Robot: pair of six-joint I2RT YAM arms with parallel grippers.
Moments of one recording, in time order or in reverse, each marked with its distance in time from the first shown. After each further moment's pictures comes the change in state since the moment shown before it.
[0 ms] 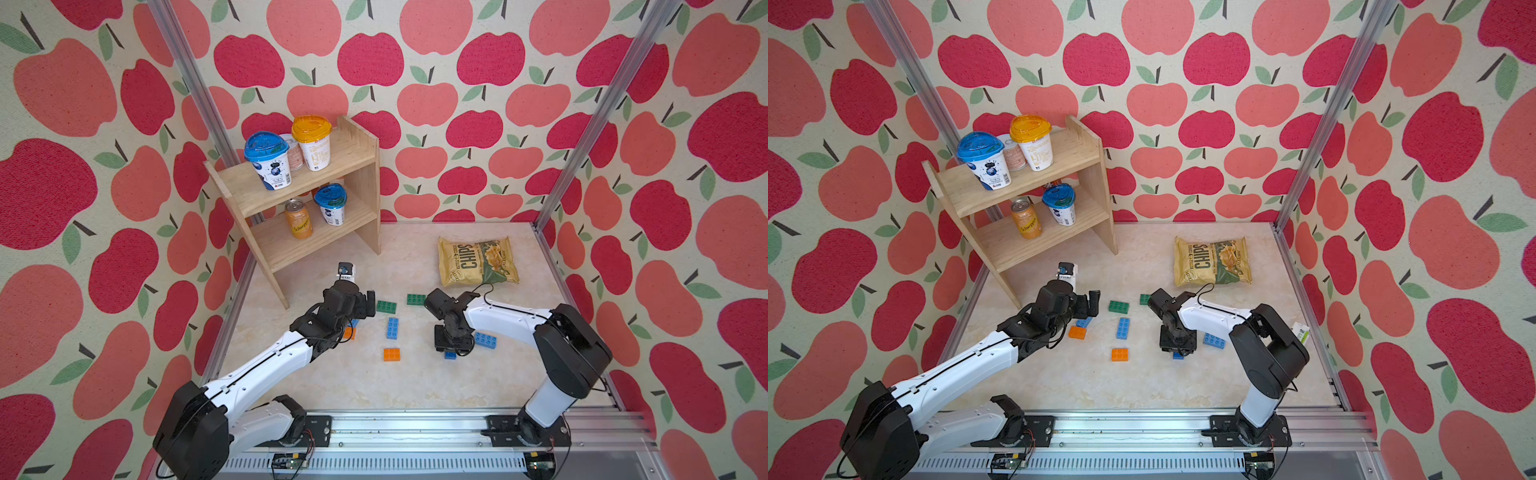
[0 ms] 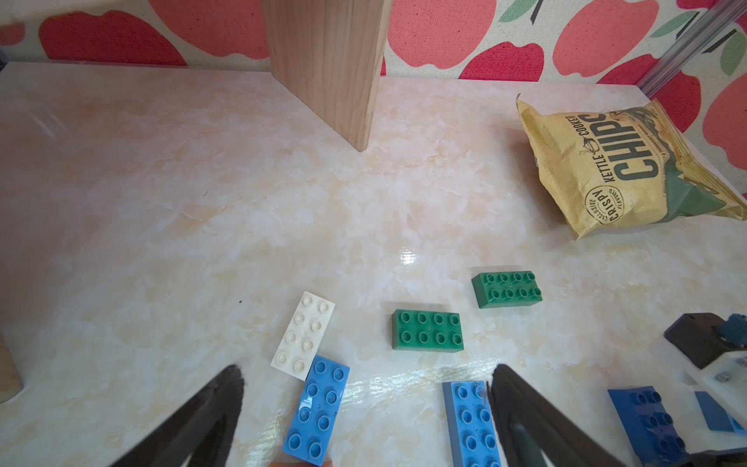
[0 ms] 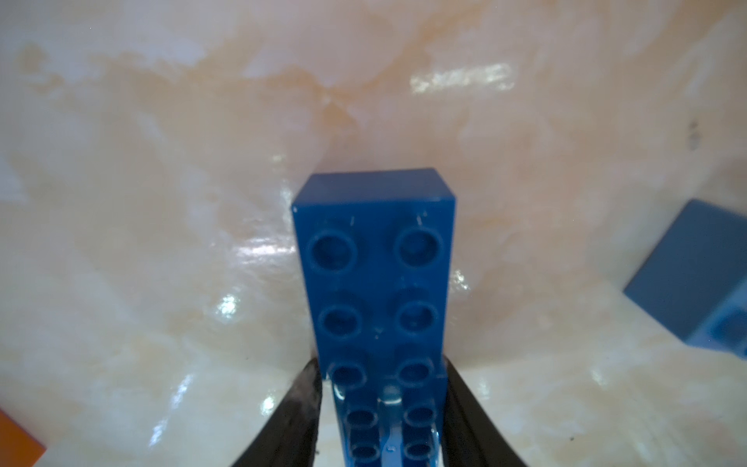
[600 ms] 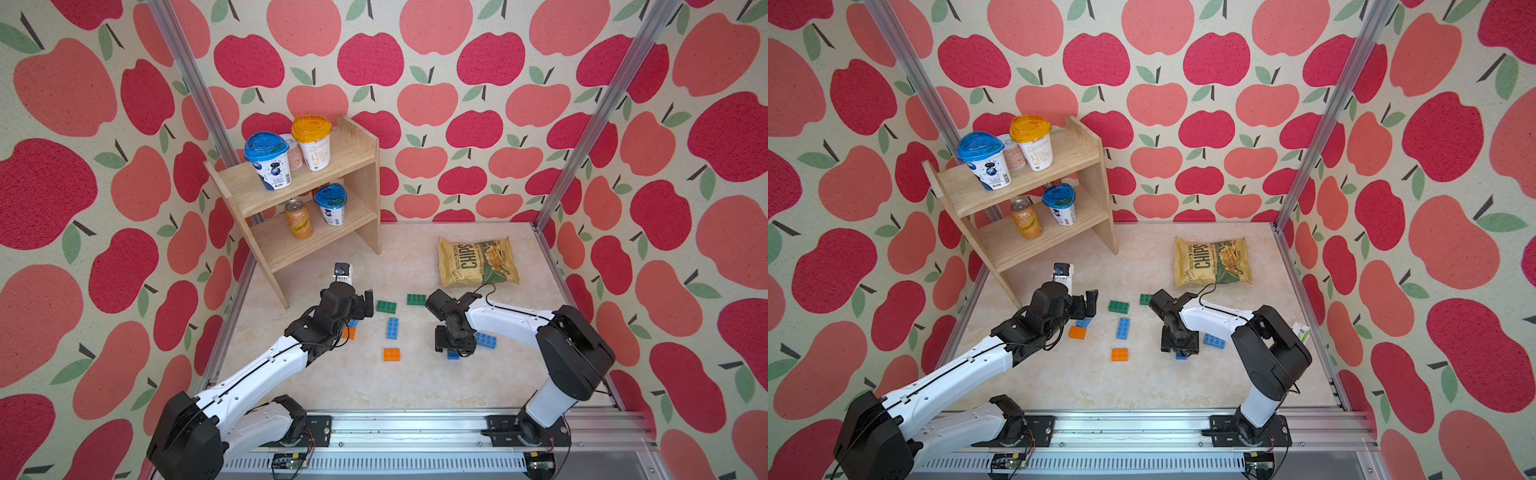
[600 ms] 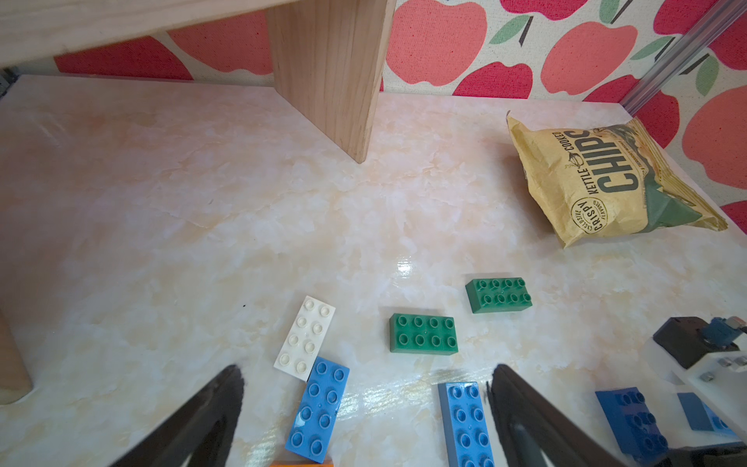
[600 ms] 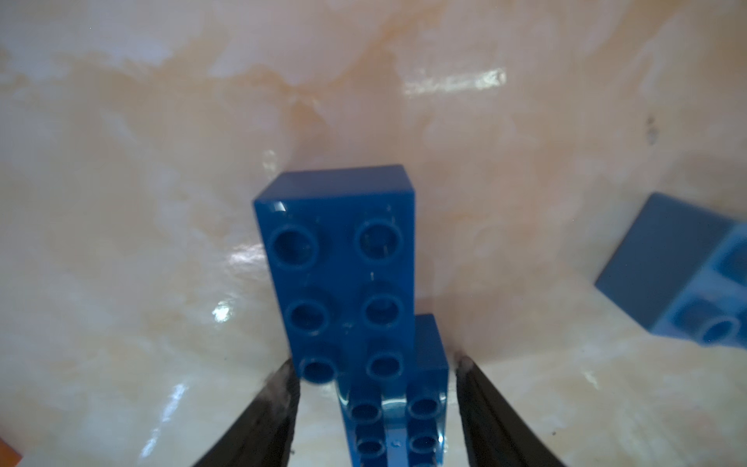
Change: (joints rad) left arm 0.000 -0.056 -0.017 0.000 -0.002 0.000; right arm 0.000 -0.019 -0.019 0.000 0.018 0.000
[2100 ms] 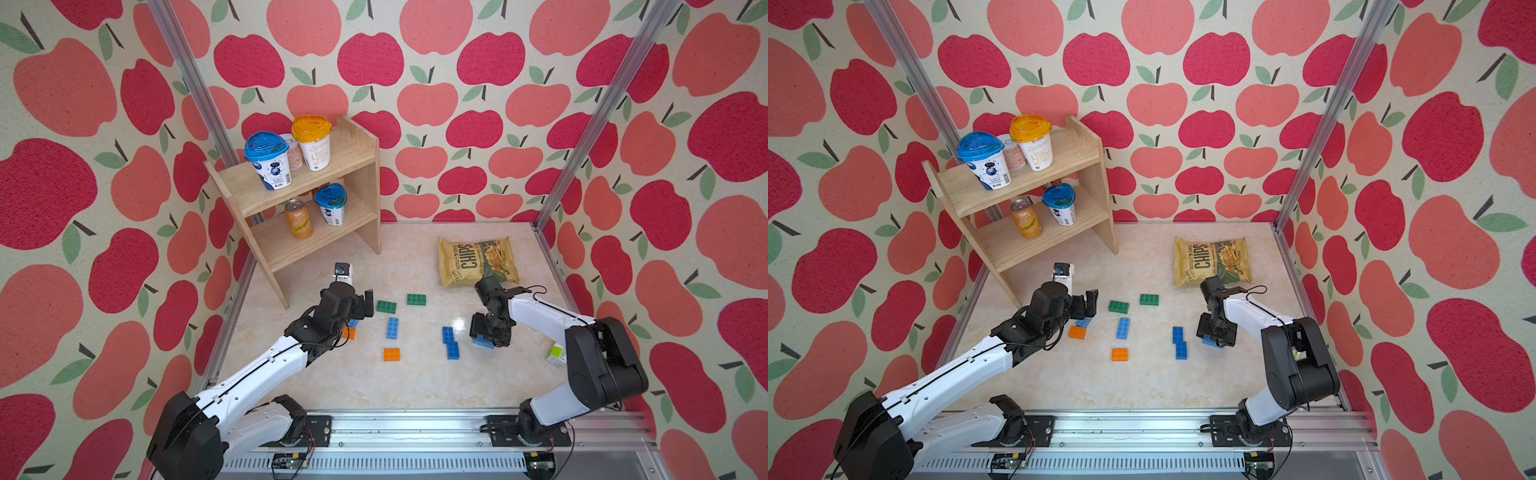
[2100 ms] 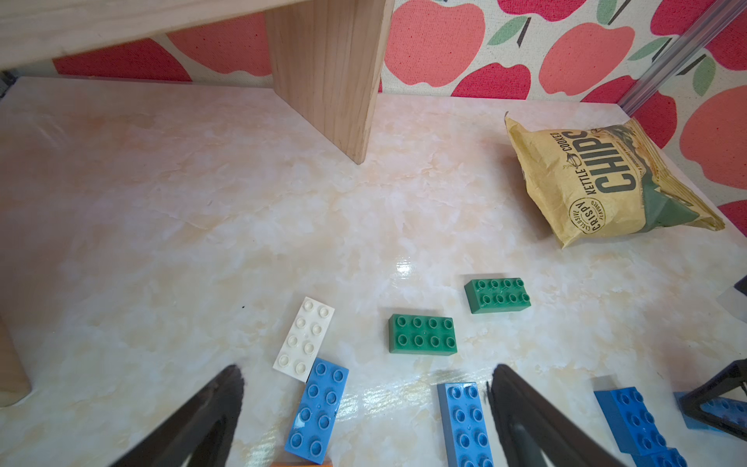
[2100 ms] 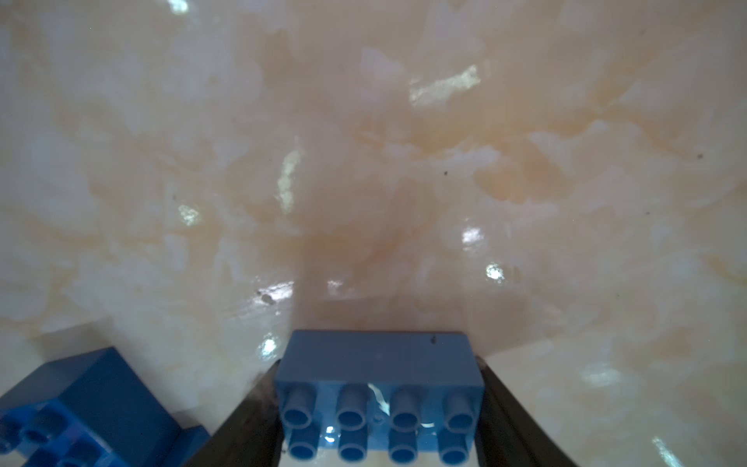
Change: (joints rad) left arm 0.000 -0.001 0.000 0.003 0.002 0.003; right arm -0.432 -0.132 -0.129 0.055 0.002 -0.221
